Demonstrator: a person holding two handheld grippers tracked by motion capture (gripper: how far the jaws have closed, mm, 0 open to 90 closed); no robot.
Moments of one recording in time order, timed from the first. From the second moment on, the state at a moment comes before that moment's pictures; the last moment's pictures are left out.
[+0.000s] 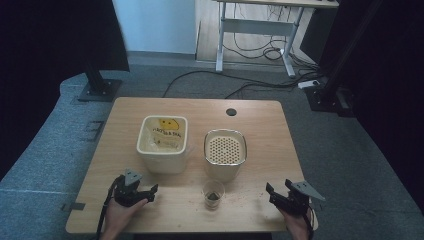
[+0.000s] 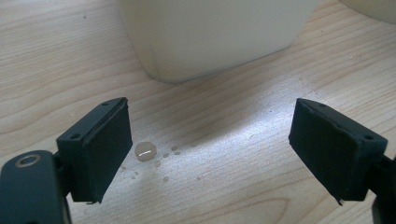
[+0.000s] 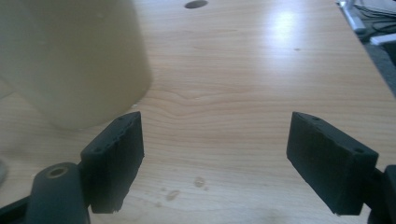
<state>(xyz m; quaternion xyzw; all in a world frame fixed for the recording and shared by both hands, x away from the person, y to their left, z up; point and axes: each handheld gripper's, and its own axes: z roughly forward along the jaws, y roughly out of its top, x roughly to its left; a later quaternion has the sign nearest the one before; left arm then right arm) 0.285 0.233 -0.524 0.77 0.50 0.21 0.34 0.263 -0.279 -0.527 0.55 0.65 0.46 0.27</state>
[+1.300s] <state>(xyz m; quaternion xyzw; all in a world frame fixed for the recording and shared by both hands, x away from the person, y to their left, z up) 0.278 0.231 -0.533 0.78 0.50 0.19 0.33 0.262 -0.113 -0.541 0.36 0.77 0.50 0.14</state>
